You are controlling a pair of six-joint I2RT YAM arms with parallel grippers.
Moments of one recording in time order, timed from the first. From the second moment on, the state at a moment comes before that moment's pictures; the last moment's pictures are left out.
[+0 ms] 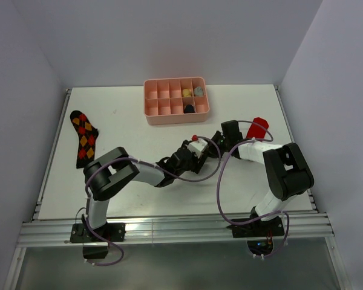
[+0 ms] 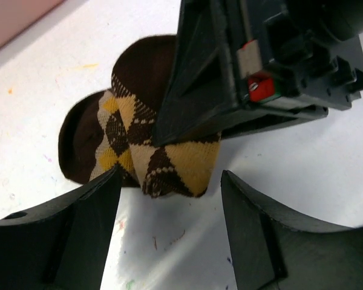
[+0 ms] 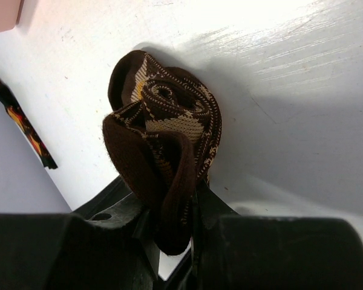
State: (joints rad) left arm -0.99 1.95 0.89 0.67 -0.24 -0.08; right arm 0.29 1.64 0.77 -0.02 -0.30 0.98
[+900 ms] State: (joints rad) left arm -1.02 2.02 0.98 0.67 -0.33 -0.05; right arm 0.30 1.63 0.77 -0.03 -0.27 1.02
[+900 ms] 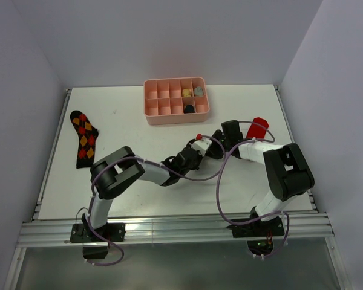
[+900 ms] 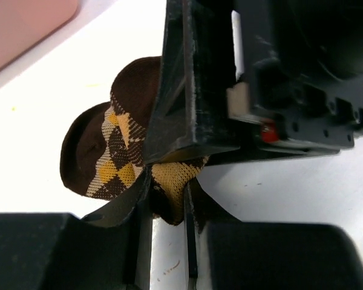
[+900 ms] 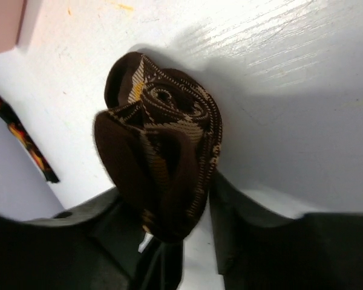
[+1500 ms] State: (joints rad) left arm -0.79 1.98 0.97 0.62 0.12 -0.47; right arm 0.29 1.51 0.76 -0.03 -0.27 1.00
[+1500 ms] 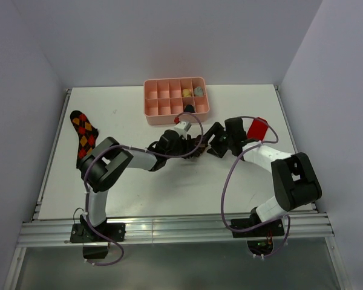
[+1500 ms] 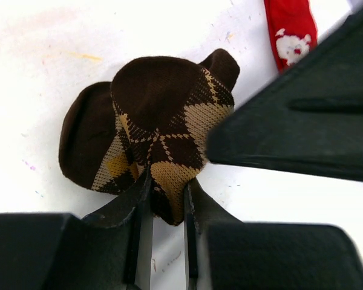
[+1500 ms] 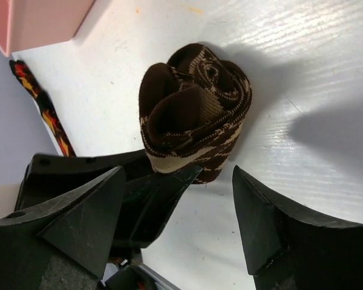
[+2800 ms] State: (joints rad) left arm -0.60 2.13 1.05 0.65 0.60 -0.94; right arm 0.29 1.74 0.56 0.65 -0.35 1.00
